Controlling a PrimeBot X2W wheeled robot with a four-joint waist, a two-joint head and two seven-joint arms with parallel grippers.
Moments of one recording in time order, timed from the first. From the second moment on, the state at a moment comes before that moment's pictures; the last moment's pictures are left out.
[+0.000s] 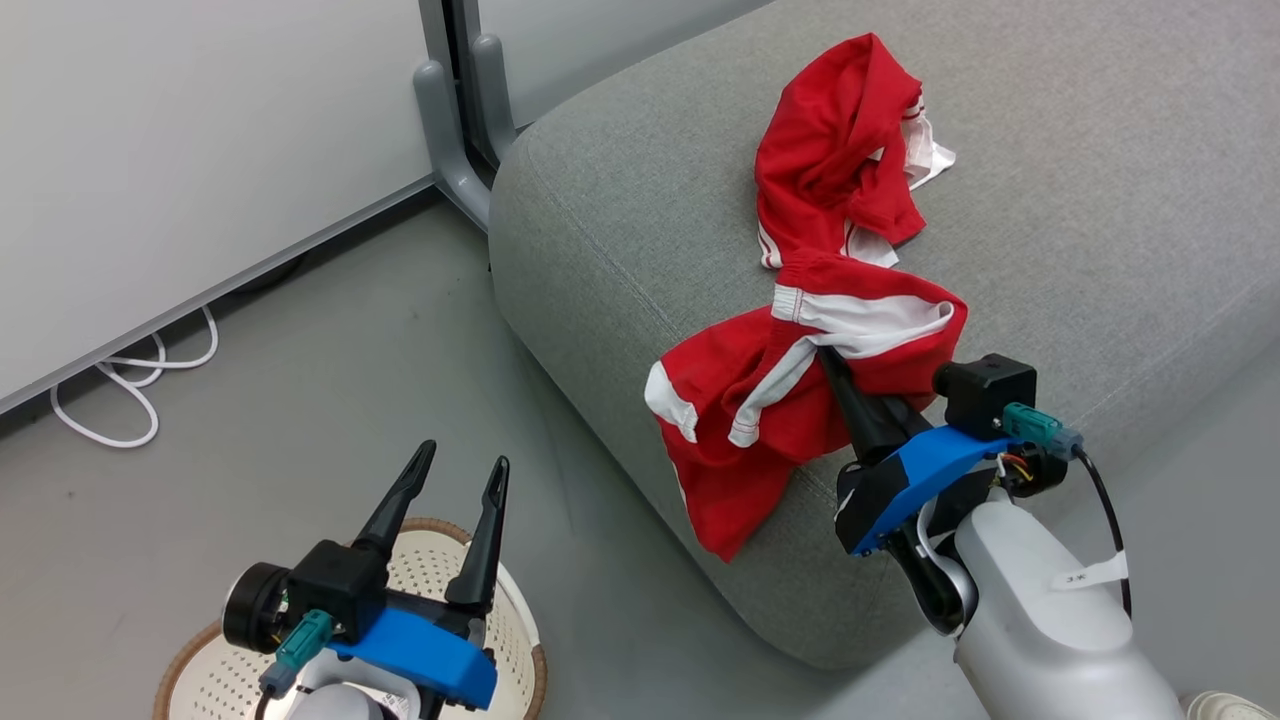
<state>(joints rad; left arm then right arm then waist) -0.15 0.19 -0.34 0.28 -0.30 -0.13 -0.26 -0.58 -0.08 0.37 0.76 0.41 0.13 -0.26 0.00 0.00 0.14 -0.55</state>
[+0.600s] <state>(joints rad) -0.26 0.29 -0.35 0.16 -0.25 -0.13 -0.26 -0.94 -0.34 0.18 0.68 0.44 0.13 -0.14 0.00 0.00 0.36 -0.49</state>
